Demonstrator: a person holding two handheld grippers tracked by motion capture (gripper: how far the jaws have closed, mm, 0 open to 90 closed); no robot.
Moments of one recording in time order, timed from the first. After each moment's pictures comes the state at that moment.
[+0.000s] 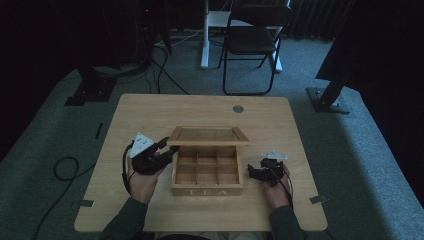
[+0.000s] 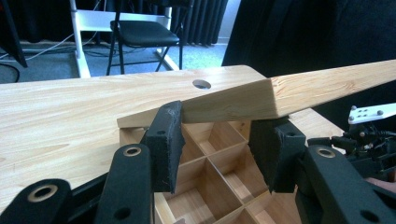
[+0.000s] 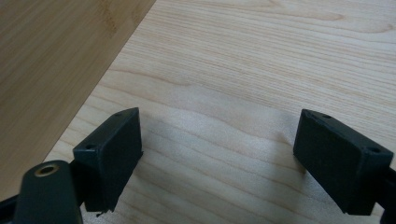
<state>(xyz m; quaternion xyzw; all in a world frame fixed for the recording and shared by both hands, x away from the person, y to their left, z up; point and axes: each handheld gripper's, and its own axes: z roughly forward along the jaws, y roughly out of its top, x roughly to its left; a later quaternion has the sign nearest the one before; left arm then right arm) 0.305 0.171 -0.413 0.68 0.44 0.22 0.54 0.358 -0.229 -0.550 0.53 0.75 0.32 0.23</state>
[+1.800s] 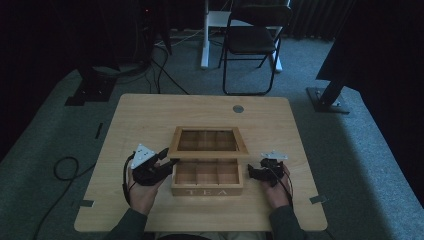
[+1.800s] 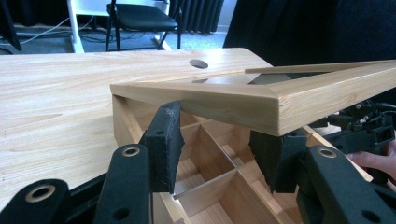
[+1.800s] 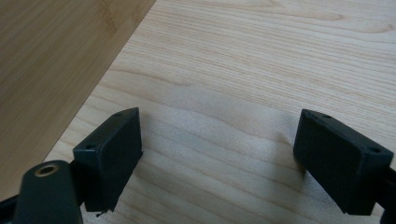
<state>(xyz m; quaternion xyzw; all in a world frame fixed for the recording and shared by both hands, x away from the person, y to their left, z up) 0.287 0.171 -0.435 0.69 0.45 0.20 0.53 0.358 -0.229 -0.550 0.53 0.75 0.32 0.23</state>
